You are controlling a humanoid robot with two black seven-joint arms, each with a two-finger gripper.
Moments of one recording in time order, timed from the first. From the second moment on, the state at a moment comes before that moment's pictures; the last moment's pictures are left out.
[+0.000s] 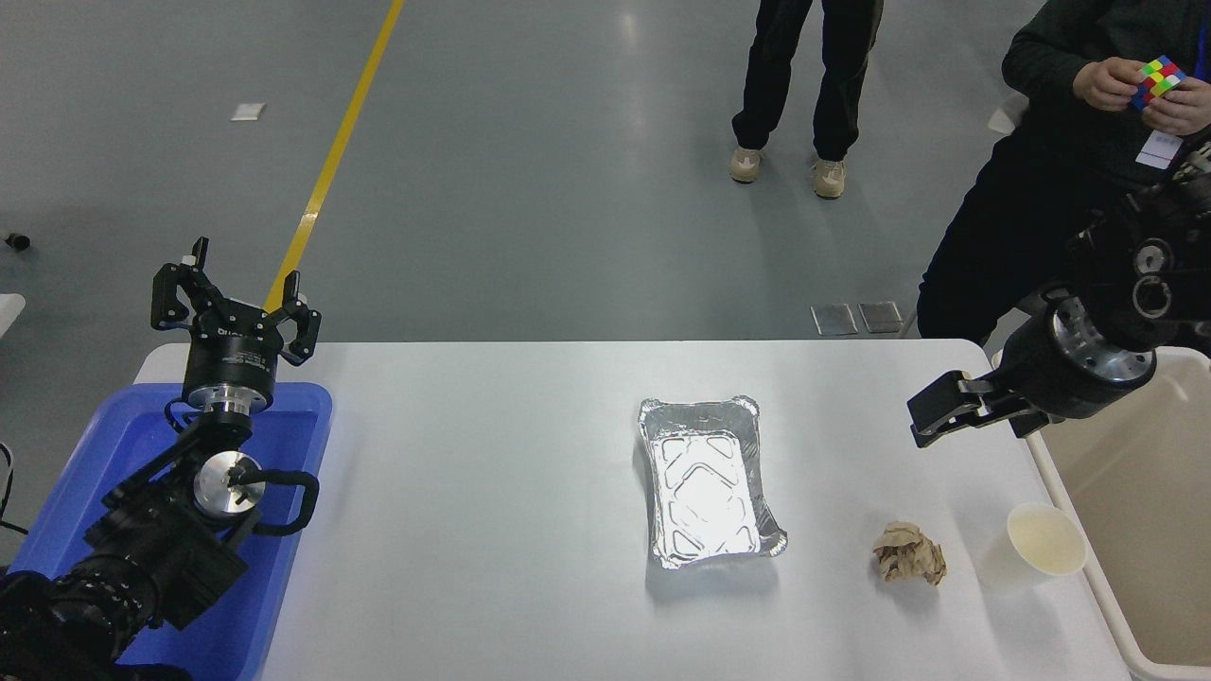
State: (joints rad) left arm -0.70 0.19 -0.78 -0.29 -0.15 -0.55 -0.64; right arm 2.11 -0.59 -1.25 1.54 -0.52 0.58 0.03
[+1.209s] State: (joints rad) left arm -0.70 0.19 -0.78 -0.29 -0.15 -0.55 -0.64; right arm 1.75 -0.78 -1.16 1.28 -0.94 0.48 0.03
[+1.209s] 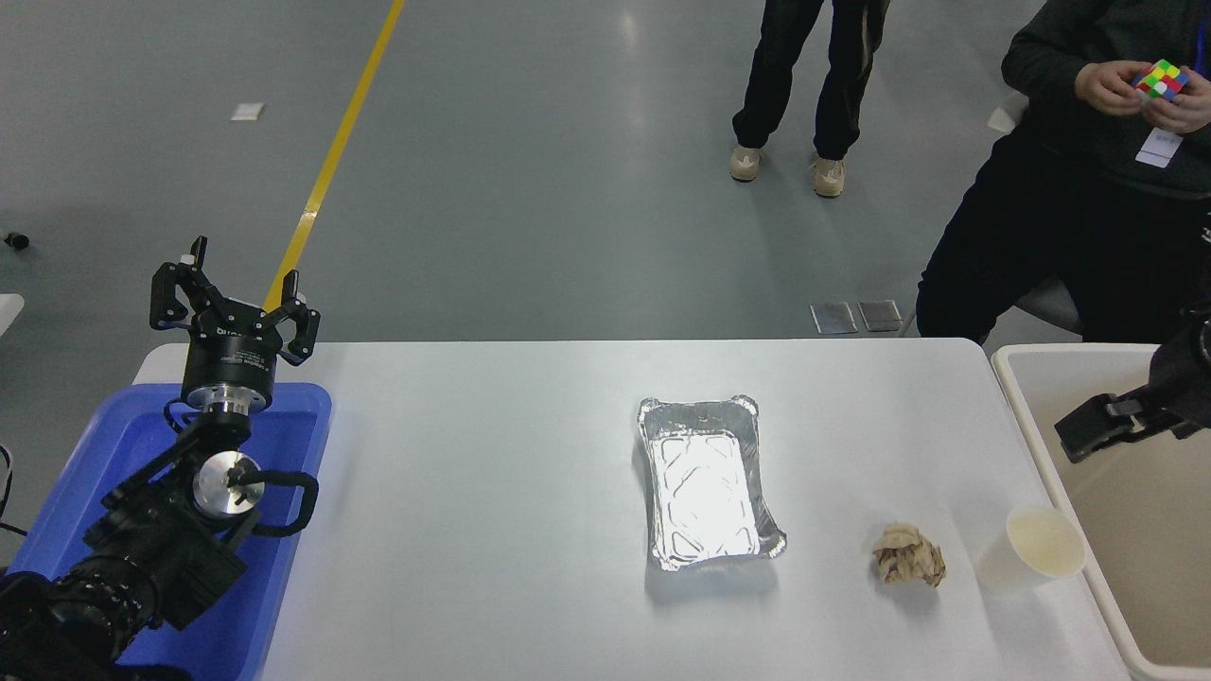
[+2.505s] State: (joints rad) left arm -0.70 0.19 -0.78 -0.29 -0.15 -0.55 -0.64; right arm 1.36 -0.74 -1.06 1.11 -0.94 0.21 0.04
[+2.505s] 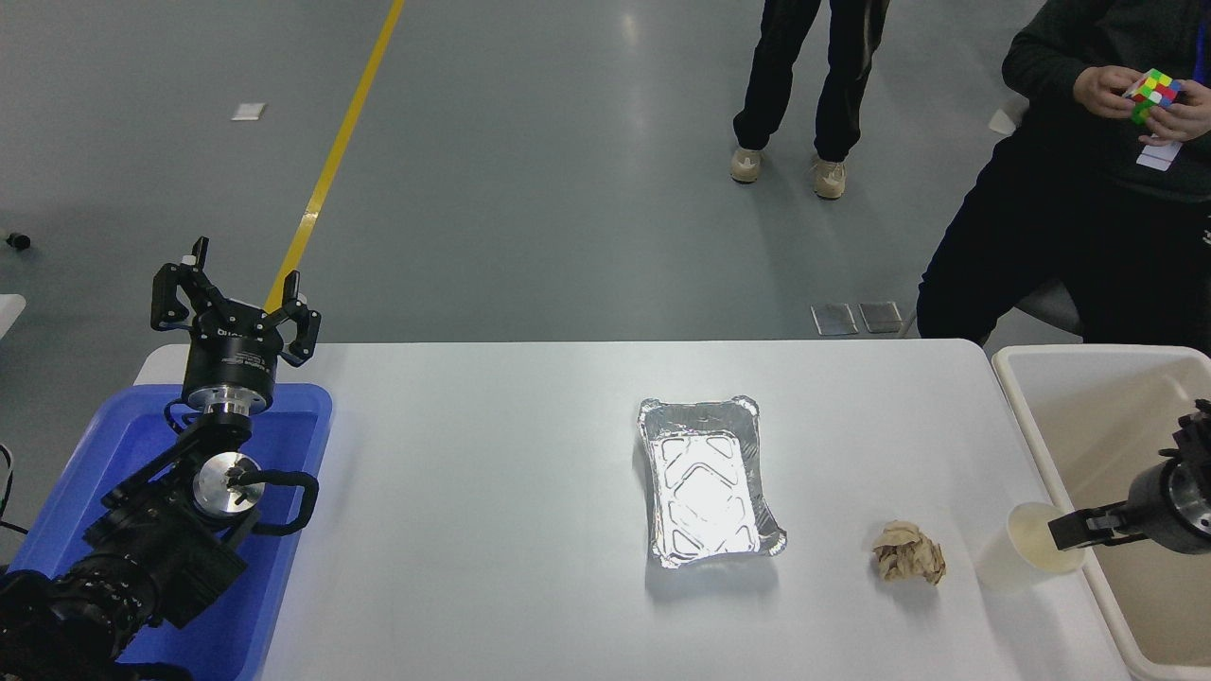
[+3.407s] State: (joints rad) left arm -0.70 0.19 -0.78 -0.29 -0.15 -0.55 -0.64; right arm 1.28 -0.67 -1.04 1.04 -0.90 0.19 0.06
